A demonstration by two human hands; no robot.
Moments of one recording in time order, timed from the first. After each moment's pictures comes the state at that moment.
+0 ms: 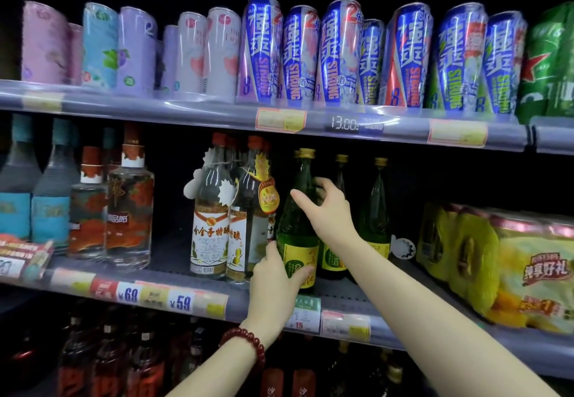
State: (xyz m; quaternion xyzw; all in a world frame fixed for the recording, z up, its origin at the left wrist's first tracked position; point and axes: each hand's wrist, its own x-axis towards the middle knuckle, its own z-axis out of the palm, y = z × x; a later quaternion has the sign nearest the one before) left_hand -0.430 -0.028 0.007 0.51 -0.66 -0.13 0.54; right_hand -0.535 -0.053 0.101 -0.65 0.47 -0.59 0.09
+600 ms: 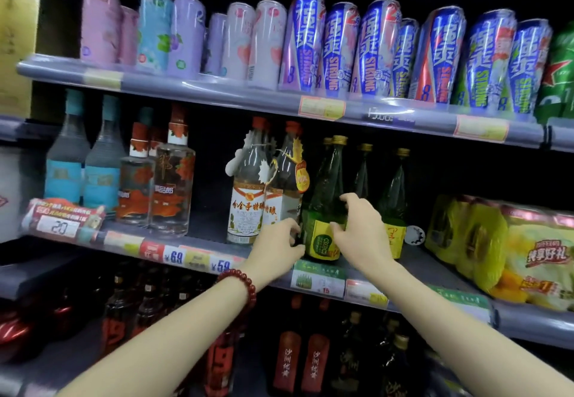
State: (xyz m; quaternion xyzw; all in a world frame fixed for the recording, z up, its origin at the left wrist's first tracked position) left_hand -0.362 -0.016 0.026 0.49 -0.76 -0.10 0.42; right_hand -0.518 0.013 0.062 -0.67 0.60 -0.41 -0.15
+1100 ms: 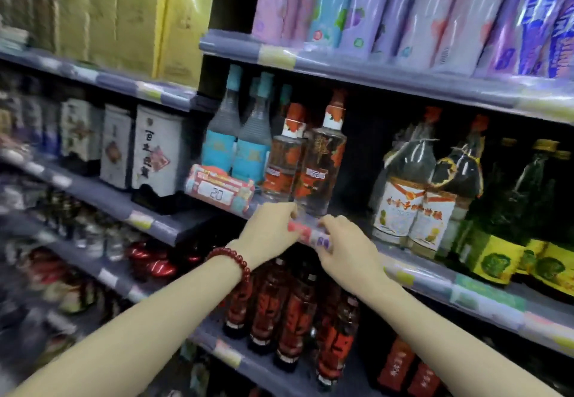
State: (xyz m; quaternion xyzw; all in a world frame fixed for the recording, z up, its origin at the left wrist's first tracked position) left_hand -0.106 -0.013 -0.004 0.58 -0.71 -0.02 0.39; right_hand -0.274 -0.015 -0.004 -0.83 0.49 -0.25 -0.13
